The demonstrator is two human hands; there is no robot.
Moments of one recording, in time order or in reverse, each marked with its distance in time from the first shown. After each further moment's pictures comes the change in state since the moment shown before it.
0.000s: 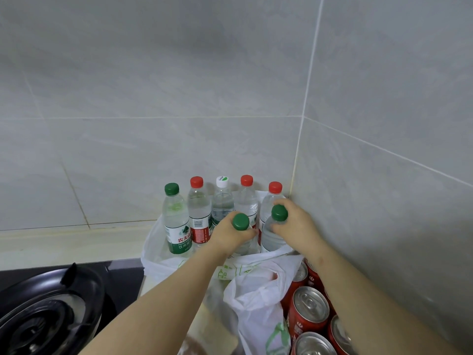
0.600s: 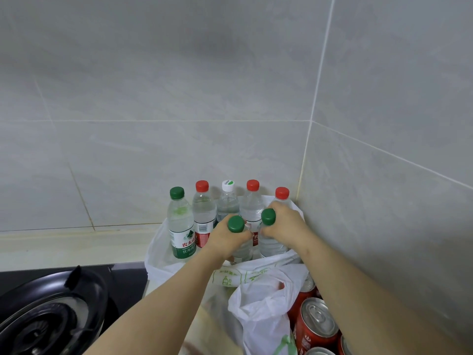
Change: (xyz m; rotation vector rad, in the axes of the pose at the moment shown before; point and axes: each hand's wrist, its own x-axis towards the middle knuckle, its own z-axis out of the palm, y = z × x) left_hand 0.001 -0.001 -0.014 -0.088 0.026 -0.035; right_hand 0.020 -0.027 0.011 -0.172 -0.215 0.080
